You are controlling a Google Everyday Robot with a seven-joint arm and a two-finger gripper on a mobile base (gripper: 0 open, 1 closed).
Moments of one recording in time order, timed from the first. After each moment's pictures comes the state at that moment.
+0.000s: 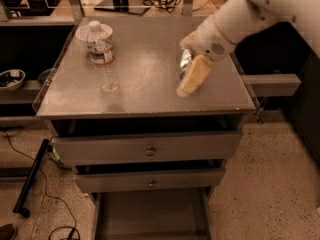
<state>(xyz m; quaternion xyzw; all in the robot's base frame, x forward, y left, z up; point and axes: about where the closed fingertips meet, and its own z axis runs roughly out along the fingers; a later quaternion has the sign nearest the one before) 0.603 -0.057 0.908 -0.64 0.69 0.16 0.28</state>
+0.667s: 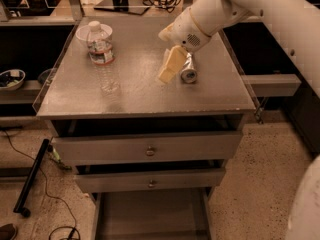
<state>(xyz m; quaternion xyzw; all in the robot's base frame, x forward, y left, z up) 0.637 -0.004 0.916 -0.65 0.66 0.19 0.32</state>
